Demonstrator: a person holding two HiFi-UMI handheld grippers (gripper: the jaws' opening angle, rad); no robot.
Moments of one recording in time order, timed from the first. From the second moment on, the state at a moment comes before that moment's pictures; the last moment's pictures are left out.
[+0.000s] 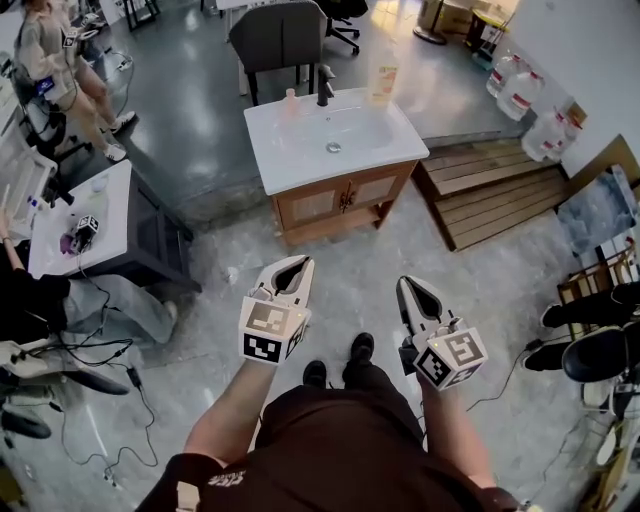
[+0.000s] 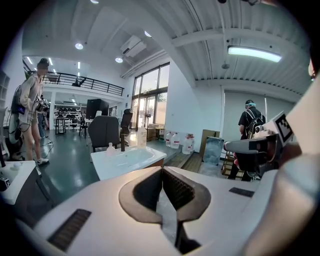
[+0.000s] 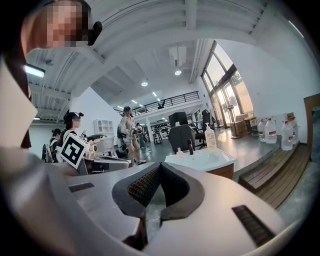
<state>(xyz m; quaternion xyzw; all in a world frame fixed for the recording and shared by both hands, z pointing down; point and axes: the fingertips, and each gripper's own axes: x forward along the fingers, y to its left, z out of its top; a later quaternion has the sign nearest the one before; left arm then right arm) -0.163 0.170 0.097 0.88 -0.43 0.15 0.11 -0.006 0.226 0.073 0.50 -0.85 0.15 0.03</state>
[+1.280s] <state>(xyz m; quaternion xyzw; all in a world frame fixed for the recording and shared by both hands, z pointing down) -0.027 -0.084 0.194 0.79 -0.55 0.18 0.21 0.117 -0.098 0.178 0.32 -0.91 0.23 0.12</state>
